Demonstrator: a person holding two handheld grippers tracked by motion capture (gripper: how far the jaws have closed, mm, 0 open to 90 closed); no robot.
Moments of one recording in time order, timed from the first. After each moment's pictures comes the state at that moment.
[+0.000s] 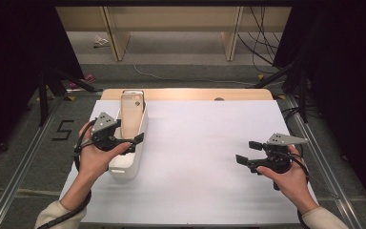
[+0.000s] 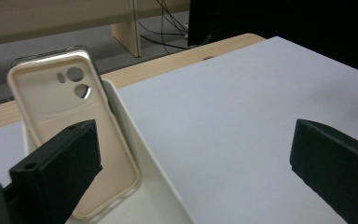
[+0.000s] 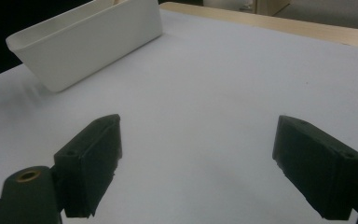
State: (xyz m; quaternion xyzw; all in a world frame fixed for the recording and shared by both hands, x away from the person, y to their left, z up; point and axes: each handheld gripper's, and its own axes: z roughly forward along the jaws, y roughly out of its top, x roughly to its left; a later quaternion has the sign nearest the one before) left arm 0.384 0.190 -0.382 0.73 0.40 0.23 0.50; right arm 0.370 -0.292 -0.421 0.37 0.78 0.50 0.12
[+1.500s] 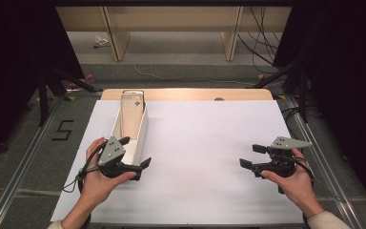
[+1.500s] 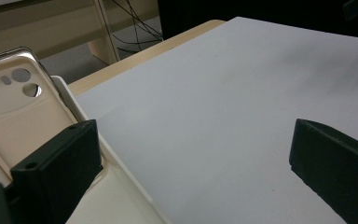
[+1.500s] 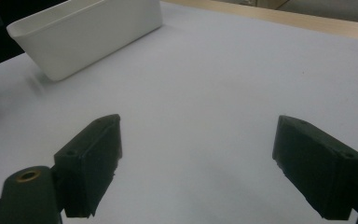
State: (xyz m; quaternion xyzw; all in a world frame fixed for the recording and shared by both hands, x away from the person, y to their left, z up) left arm 0.339 0.179 -0.415 0.77 0.32 0.25 0.49; right arm 0.360 -0.303 -0.423 0.36 0.79 0.49 0.12
